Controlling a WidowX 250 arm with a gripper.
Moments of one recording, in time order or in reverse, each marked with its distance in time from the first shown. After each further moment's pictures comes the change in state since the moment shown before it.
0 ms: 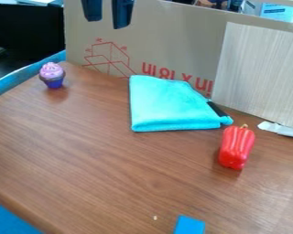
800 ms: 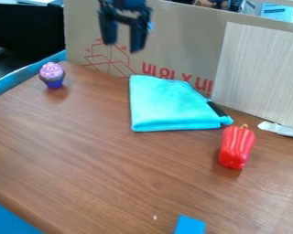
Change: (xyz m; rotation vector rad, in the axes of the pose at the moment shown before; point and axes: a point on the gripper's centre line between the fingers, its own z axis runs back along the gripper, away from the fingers) arm 0.032 -0.004 -0.049 0.021 -0.002 0.024
